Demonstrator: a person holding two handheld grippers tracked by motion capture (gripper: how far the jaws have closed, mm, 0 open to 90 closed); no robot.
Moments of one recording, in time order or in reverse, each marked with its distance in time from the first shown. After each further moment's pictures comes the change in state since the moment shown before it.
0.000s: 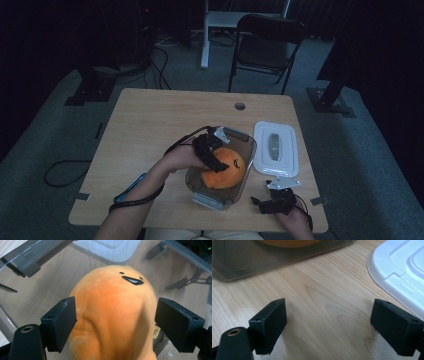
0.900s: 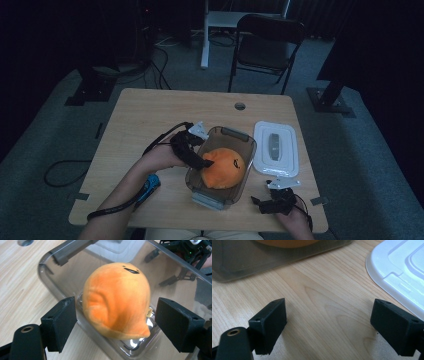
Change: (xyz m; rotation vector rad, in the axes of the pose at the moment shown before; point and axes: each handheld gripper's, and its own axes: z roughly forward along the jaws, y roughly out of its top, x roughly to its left) left arm 0.002 -0.033 -0.059 -0.080 0.049 -0.026; right arm 0.000 0.000 0.000 0.000 -0.008 0.008
